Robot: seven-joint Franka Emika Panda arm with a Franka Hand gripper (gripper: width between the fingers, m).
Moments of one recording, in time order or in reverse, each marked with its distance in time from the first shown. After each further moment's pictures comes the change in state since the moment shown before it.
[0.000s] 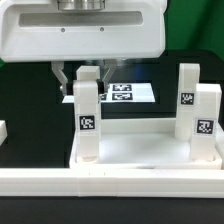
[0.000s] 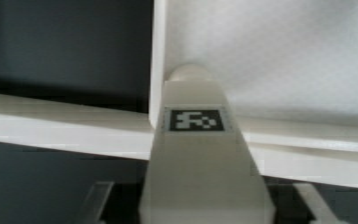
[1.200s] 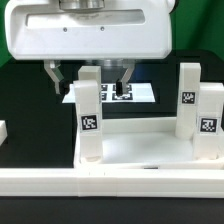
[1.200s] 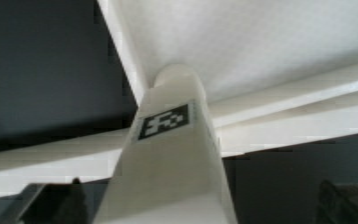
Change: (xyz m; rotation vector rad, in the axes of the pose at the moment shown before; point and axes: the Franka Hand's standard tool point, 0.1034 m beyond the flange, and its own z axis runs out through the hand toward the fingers) arm 0.002 -0.007 -0.001 0.019 0.006 0.112
